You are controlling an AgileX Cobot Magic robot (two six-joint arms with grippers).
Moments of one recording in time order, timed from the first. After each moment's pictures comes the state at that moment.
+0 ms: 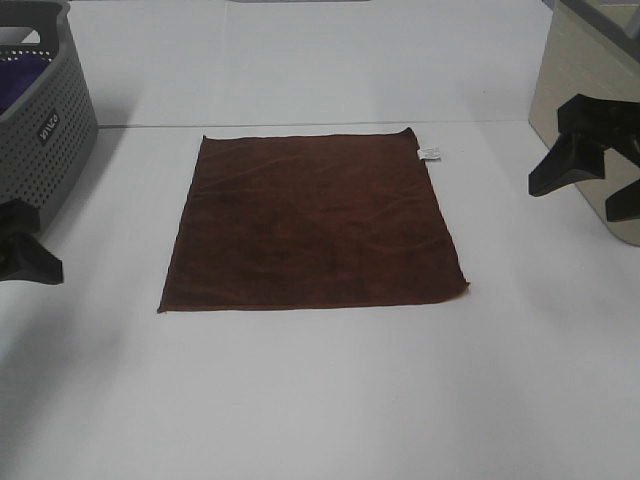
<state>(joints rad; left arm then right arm) -0.01 1.43 -0.60 -0.73 0.43 0.27 0.00 1.42 -0.90 0.45 0.68 -0.20</state>
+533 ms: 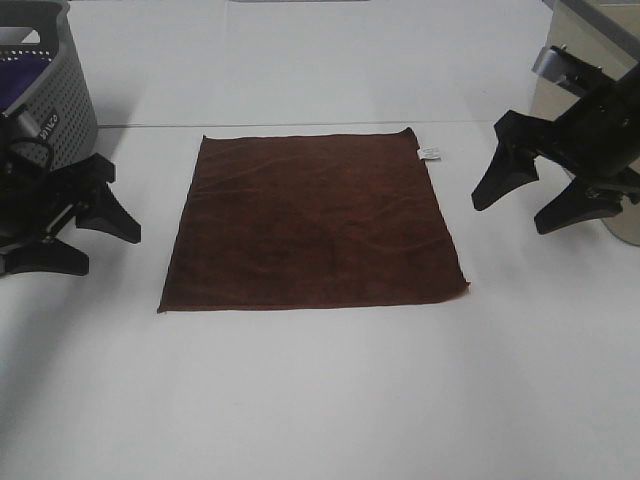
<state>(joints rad) -0.01 1.82 -0.94 -0.92 0.62 0.44 0.00 1.82 -1.18 0.56 0.88 -0.35</state>
